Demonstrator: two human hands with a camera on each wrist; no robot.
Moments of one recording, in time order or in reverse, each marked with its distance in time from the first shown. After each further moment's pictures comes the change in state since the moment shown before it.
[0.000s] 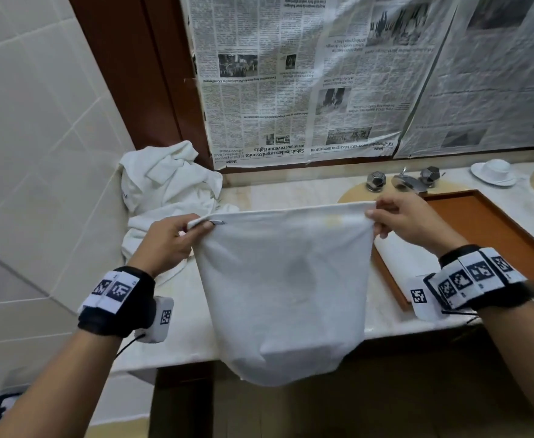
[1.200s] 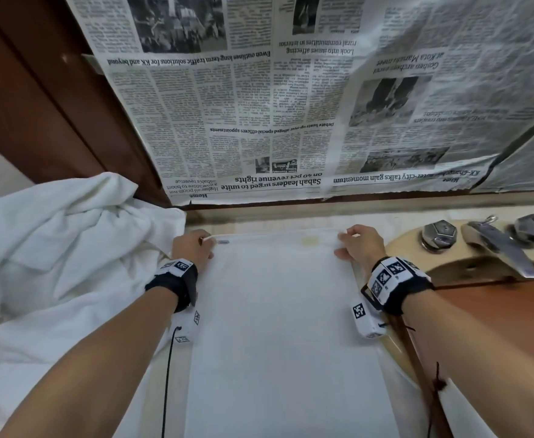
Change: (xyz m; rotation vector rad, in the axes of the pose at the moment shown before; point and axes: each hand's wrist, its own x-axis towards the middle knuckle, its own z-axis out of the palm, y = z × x) left_hand 0.357 -0.170 0.196 0.164 -0.010 -0.505; right_hand 0.376 0.188 0.115 0.242 0.167 0.643
